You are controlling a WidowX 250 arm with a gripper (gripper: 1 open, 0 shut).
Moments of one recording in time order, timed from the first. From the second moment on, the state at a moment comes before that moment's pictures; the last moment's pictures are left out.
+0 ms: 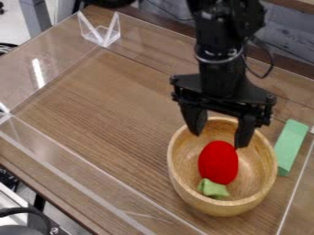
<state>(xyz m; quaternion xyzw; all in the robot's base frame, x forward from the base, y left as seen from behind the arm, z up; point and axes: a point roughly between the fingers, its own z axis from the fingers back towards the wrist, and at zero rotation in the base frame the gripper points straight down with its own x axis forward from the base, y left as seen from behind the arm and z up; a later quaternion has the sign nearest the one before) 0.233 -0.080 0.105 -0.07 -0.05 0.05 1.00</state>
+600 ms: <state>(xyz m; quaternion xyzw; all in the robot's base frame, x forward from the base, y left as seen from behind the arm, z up) 0.235 -0.084 0.070 -0.06 -0.05 0.11 0.99</state>
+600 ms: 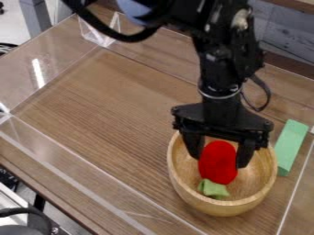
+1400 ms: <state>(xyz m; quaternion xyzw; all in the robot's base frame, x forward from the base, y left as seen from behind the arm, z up) 0.239 -0.089 0.055 -0.05 -0.05 0.12 0.99</state>
